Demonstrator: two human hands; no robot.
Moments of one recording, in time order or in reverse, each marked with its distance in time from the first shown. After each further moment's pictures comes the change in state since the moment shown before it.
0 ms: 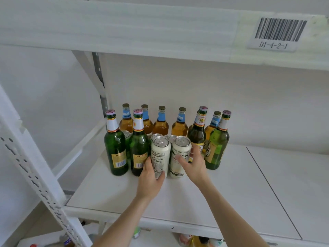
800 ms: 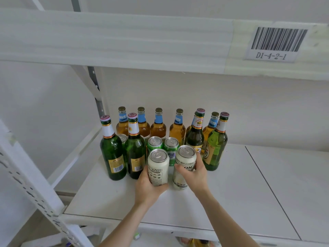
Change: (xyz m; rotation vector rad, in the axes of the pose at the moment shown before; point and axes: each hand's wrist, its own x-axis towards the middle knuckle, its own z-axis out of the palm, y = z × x) left_hand -0.009 -0.004 -0.002 -0.218 -0.016 -0.200; right_hand -0.017 0.006 -0.001 0.282 0.056 0.038
